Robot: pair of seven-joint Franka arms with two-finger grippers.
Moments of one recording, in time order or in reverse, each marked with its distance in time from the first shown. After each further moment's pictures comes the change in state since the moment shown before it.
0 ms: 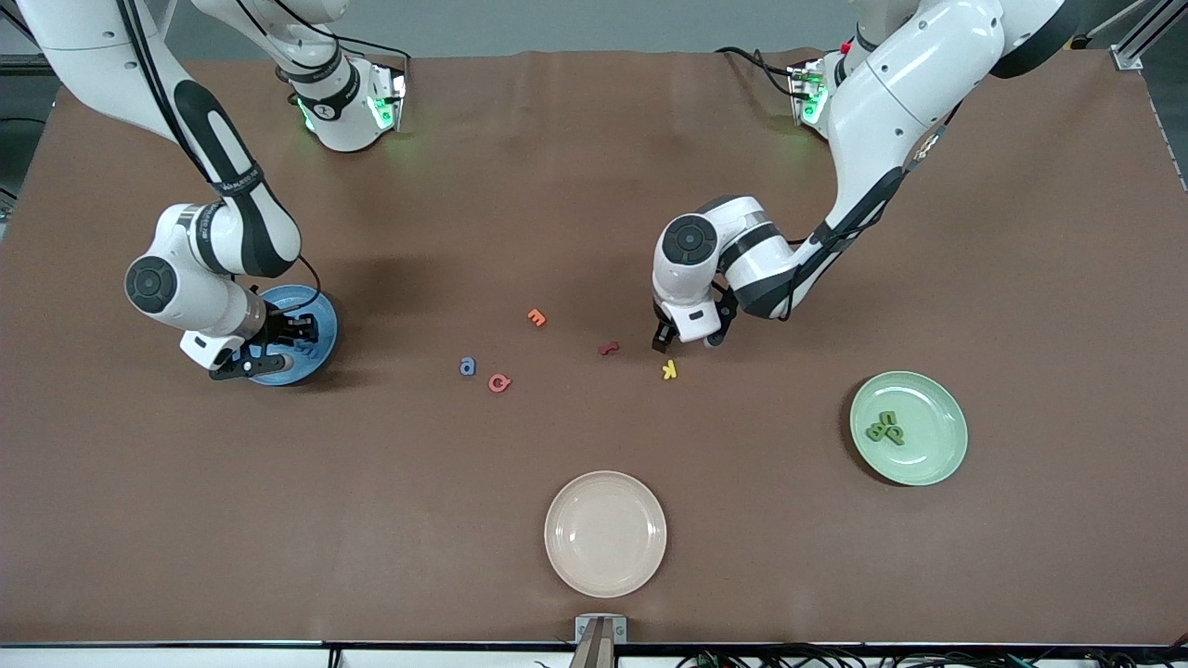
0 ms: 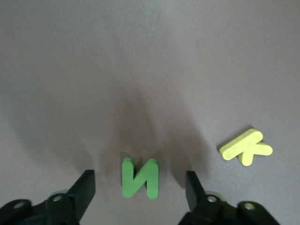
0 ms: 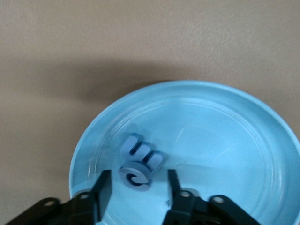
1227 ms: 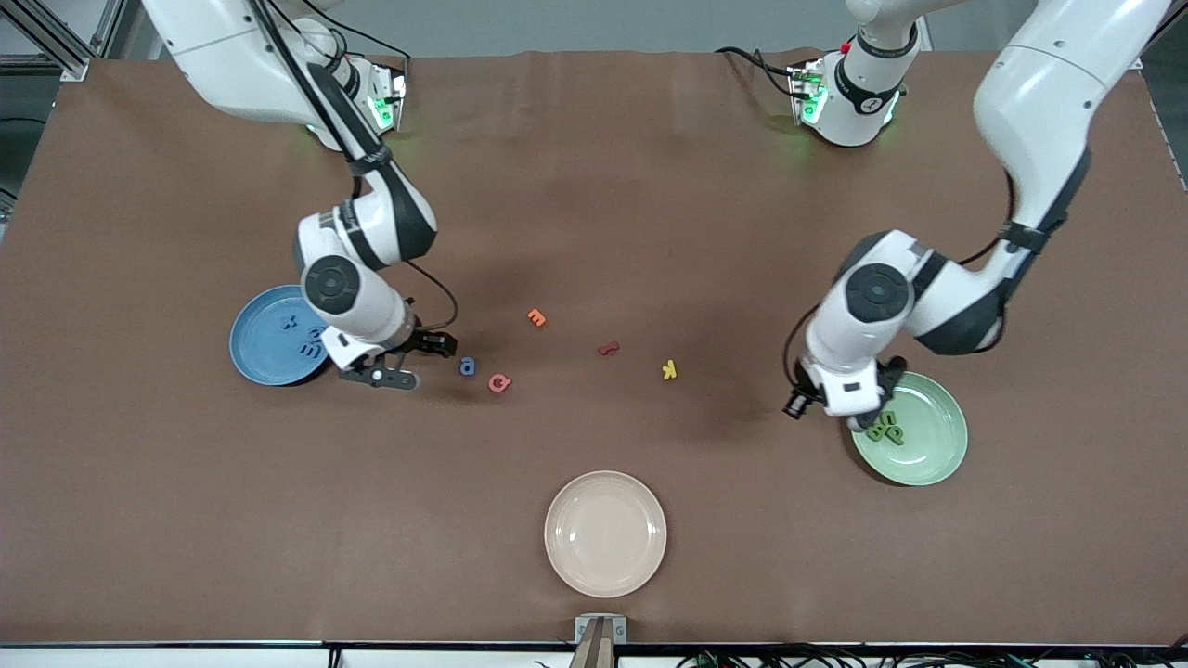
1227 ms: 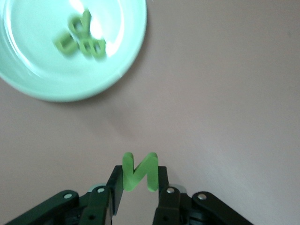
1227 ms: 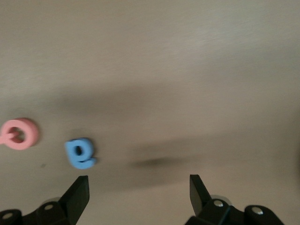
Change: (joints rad) left arm 0.453 -0.109 -0.084 0.063 0.055 -0.074 0.647; right arm 0.427 0.122 0.027 0.251 0.001 -0.054 0.773
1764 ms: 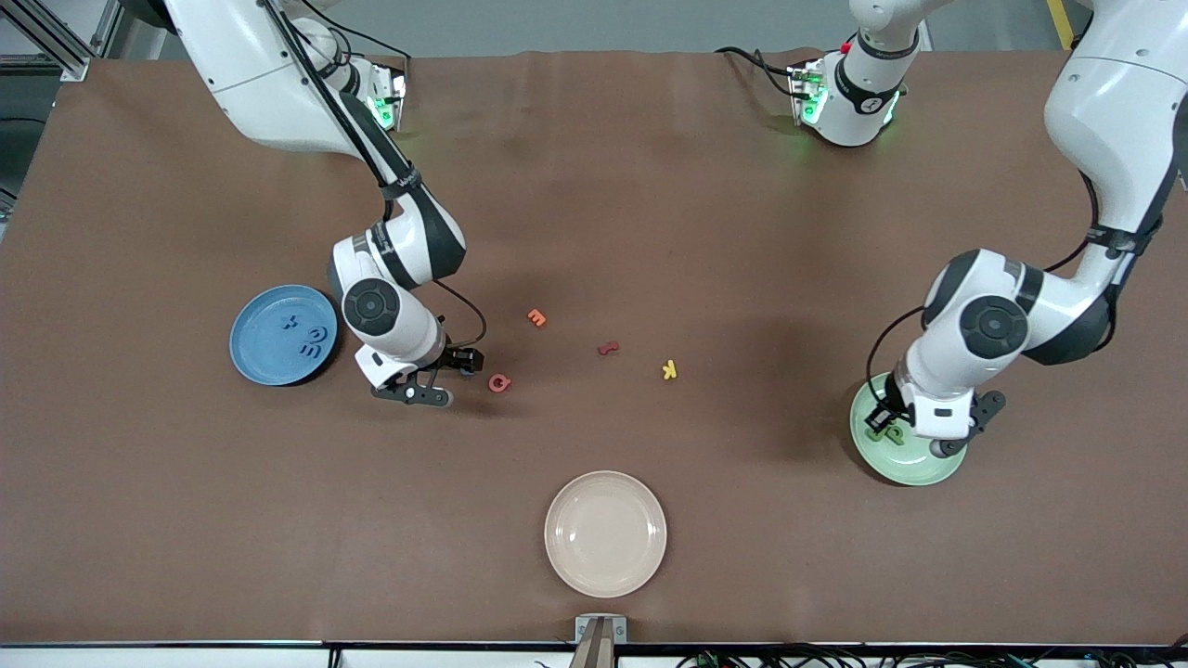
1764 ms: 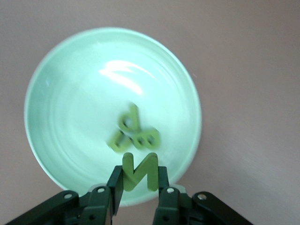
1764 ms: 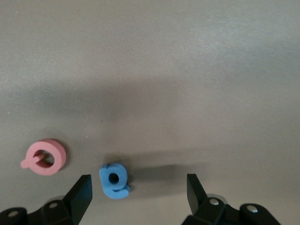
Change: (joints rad) left arm 0.178 0.031 0.023 0.024 0.000 -0.019 0.412; right arm 0.025 0.123 -0.001 0.130 -0.001 0.000 -0.019
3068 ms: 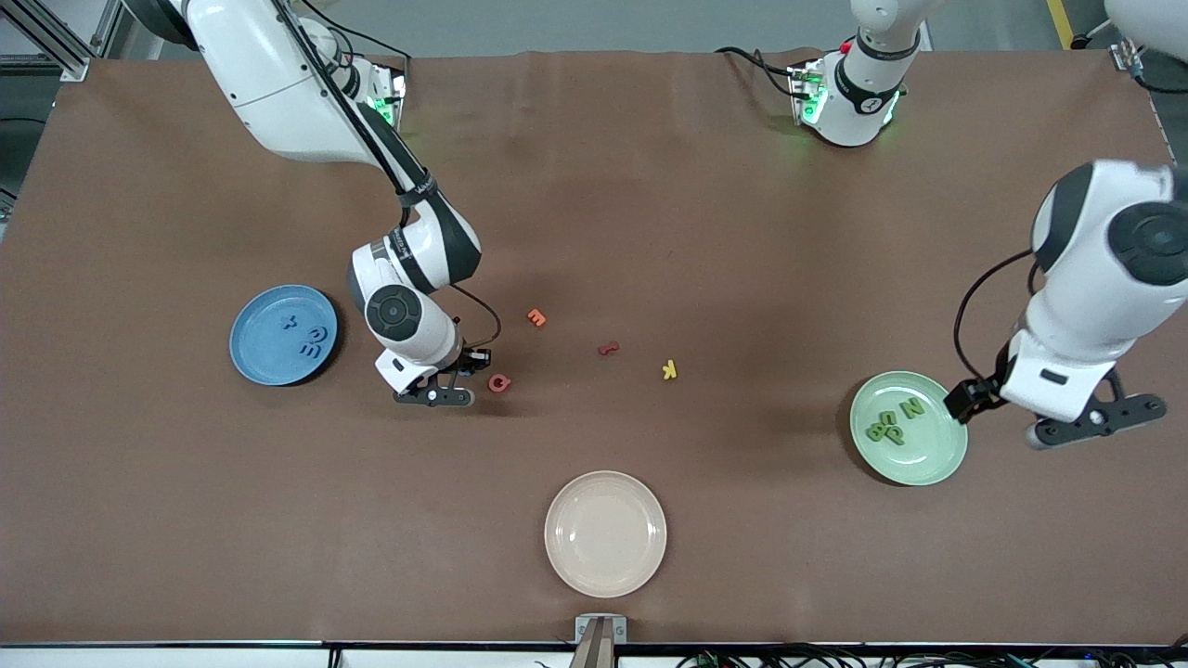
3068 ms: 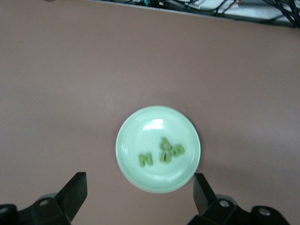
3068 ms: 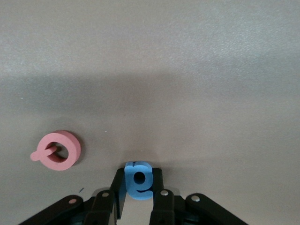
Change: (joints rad) left arm 0.030 -0.274 -0.113 0.260 -0.161 -0.420 0.623; right arm 0.027 0.030 -0.003 0.025 0.001 -0.002 -0.046
